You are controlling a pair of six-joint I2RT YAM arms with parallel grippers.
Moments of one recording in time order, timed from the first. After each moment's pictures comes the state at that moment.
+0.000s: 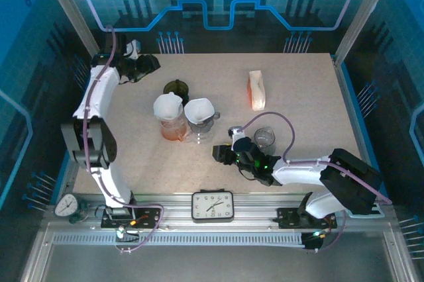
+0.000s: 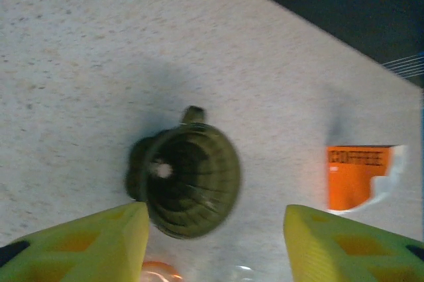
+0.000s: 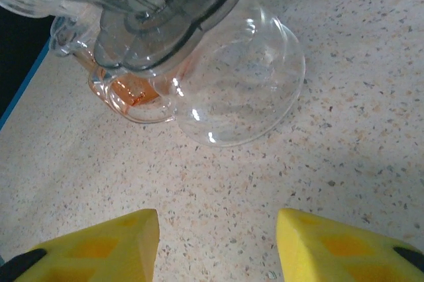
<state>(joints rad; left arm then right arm) 0.11 1.88 1.76 -0.79 0.42 -0.42 0.94 1.43 0.48 0.42 0.16 0.72</state>
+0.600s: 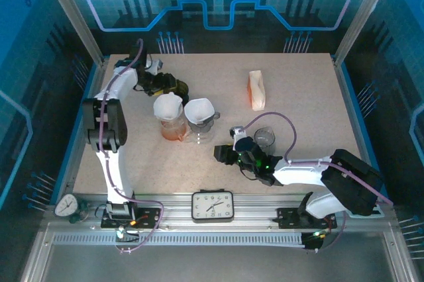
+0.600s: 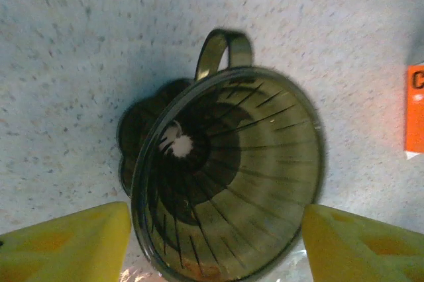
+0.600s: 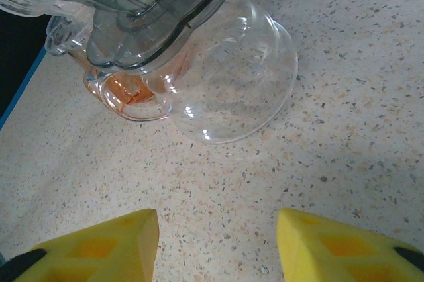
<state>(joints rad) 0.03 2.11 1.77 -0.82 0.47 -0.23 0.92 1.42 0.47 0.42 0.14 0.72</state>
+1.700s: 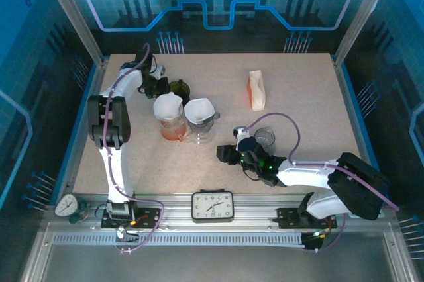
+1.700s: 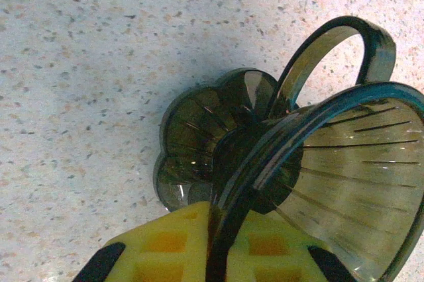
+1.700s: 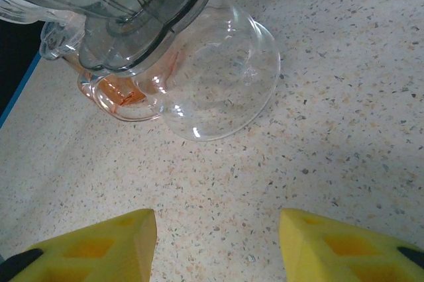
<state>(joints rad) 0.02 2.16 1.77 -0.82 0.37 -0.22 0.91 1.36 0.45 0.37 0.15 0.73</state>
